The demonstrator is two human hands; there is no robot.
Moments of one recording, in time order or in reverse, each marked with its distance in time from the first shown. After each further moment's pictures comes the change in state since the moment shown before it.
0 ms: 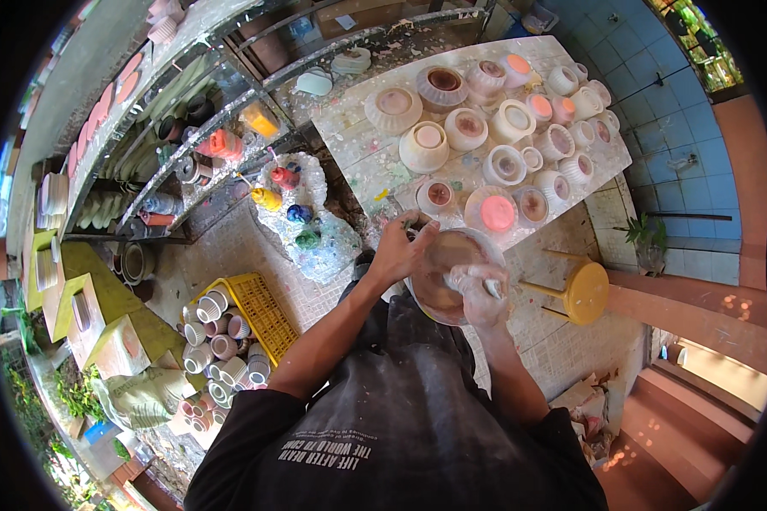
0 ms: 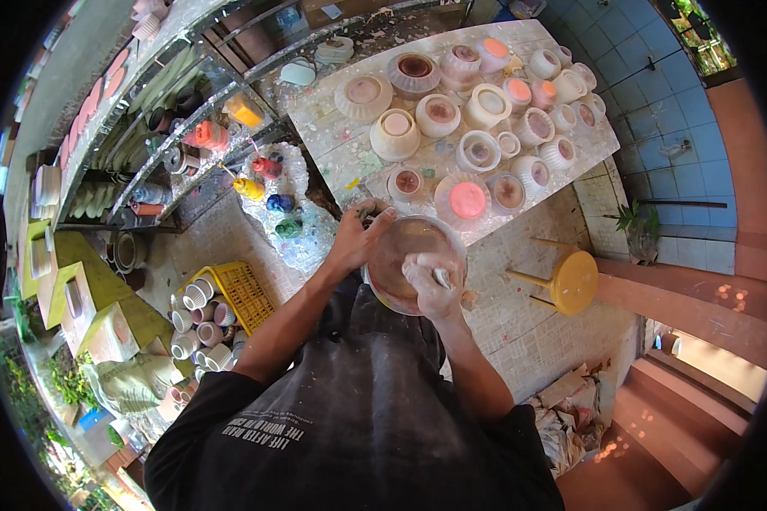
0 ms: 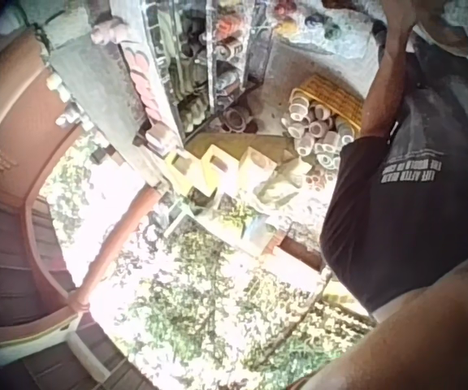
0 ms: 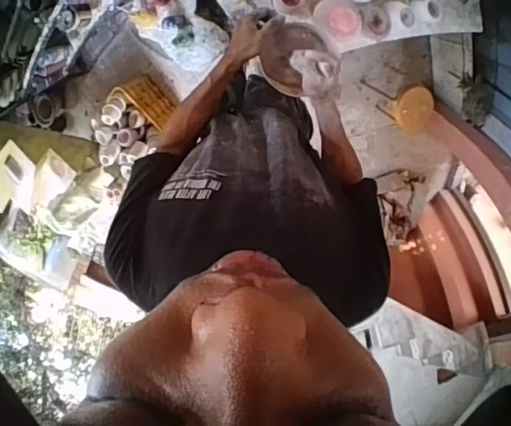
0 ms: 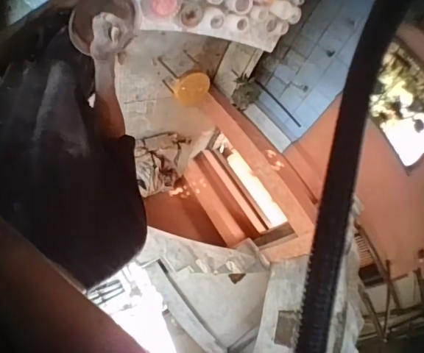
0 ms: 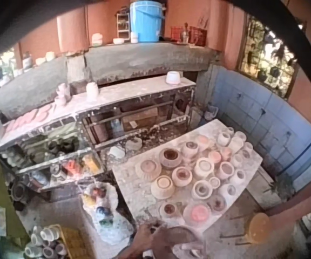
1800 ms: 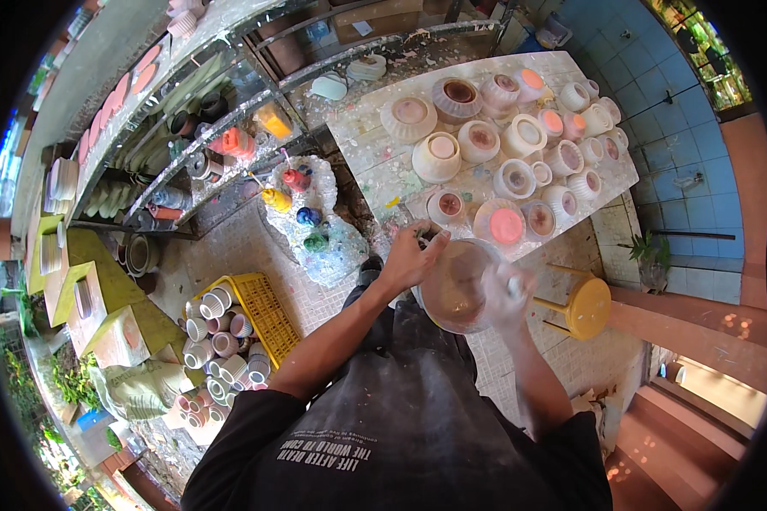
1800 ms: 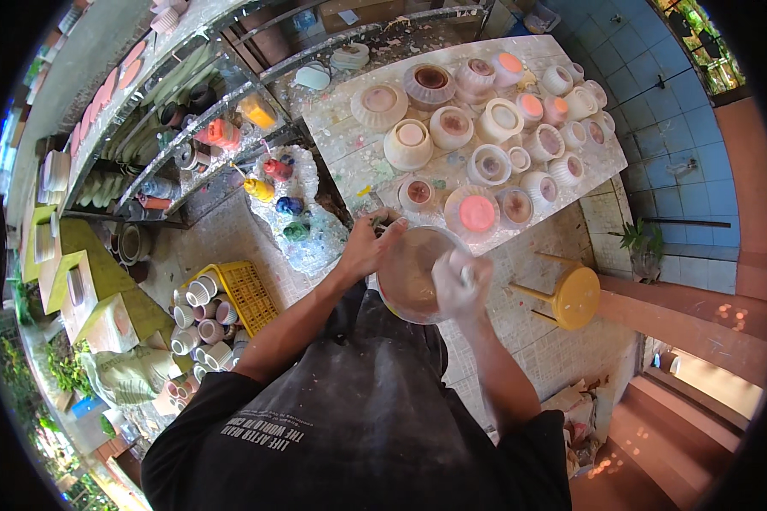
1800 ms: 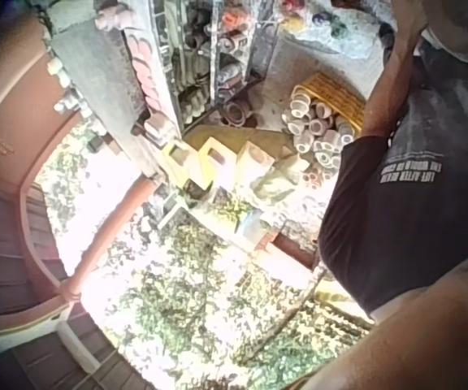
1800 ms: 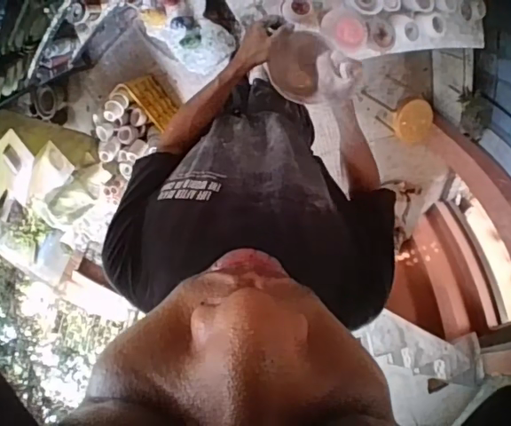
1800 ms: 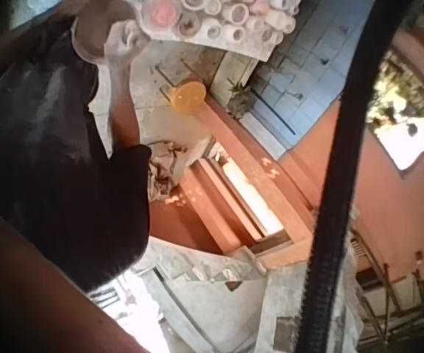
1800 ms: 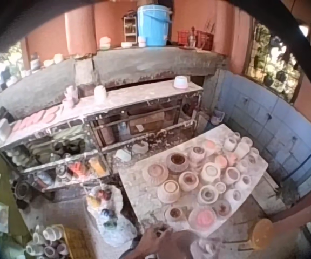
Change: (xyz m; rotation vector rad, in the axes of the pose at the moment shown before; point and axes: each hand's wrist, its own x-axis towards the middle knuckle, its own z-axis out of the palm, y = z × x) left_hand 0.001 0.009 0.001 0.104 0.026 0.031; right_hand 0.024 -0.002 -0.035 -0.295 -0.227 -0.152
